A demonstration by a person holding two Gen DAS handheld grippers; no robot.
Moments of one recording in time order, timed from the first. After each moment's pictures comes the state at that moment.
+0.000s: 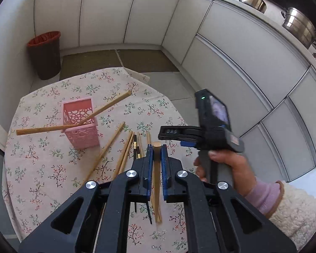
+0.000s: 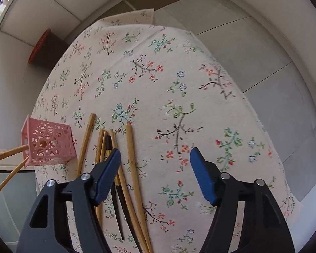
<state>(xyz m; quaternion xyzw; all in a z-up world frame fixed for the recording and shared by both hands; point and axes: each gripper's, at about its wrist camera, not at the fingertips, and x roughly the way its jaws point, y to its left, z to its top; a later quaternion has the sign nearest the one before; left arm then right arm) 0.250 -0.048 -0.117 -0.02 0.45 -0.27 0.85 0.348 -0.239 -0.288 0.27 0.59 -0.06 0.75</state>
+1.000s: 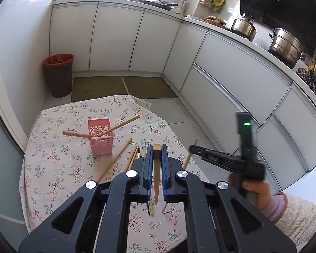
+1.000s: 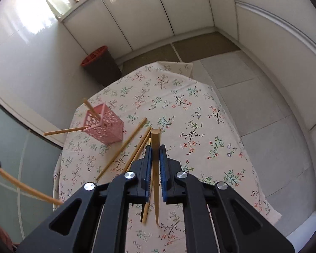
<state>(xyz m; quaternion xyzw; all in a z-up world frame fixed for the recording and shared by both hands) 0.178 -0.002 -0.048 -0.04 0.38 -0.25 0.89 0.214 -0.227 -0.145 0.19 0.44 0.04 0.88</state>
